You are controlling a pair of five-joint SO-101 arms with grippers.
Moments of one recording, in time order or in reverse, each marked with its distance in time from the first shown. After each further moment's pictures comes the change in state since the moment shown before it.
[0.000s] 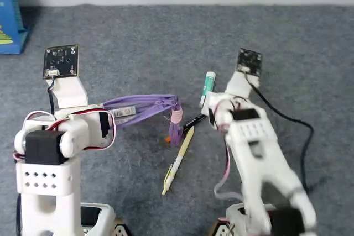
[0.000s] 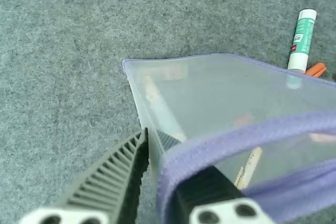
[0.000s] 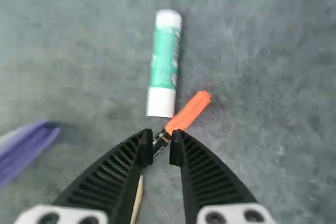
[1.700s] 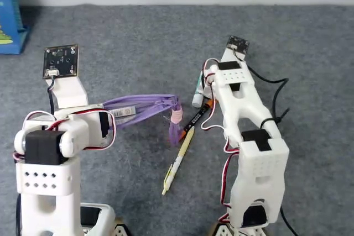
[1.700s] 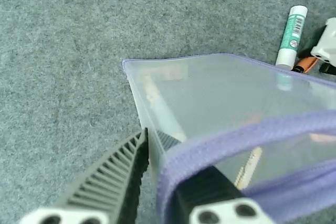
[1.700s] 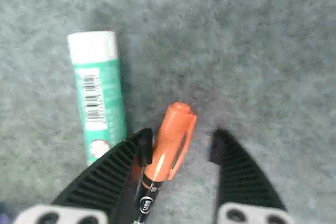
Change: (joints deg) left arm 0.0 0.0 0.0 0.0 0.1; right arm 1.9 46.4 -48.5 22.5 -7.0
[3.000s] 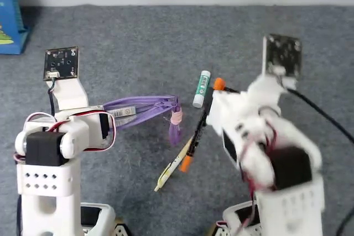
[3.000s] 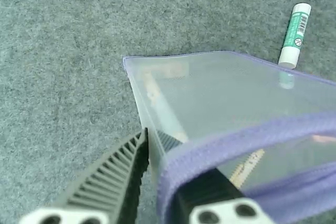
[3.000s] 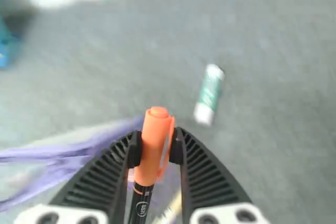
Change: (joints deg) left arm 0.0 -0.4 1.1 0.0 0.0; right arm -10.8 -85.1 24.1 16.1 7.7
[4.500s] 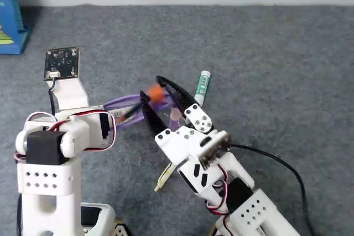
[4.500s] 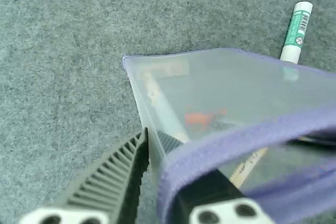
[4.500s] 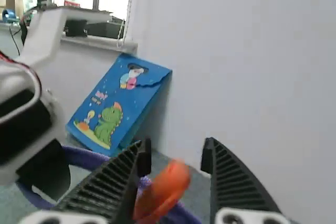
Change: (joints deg) left arm 0.0 0.3 0.3 0.0 0.0; right arm -21.9 -17.1 58.3 -82.5 29.1
